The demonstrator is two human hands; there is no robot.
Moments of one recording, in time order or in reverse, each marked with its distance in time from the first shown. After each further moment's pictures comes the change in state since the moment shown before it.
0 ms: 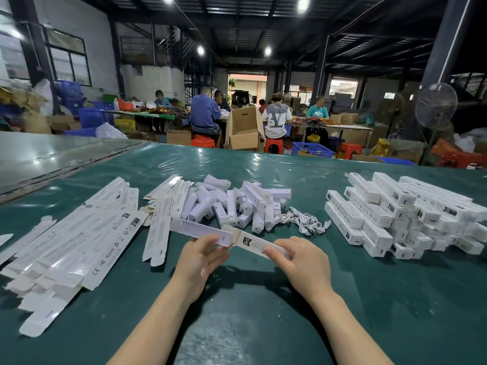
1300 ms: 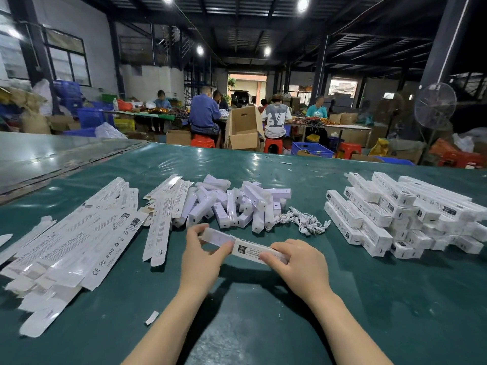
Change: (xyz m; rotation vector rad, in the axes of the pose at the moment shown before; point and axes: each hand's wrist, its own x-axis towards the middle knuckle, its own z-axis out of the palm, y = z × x) left_hand -0.005 -0.012 0.000 0.583 0.210 0.313; right_hand -0.001 0.000 0.005 -0.083 -0.042 -0.034
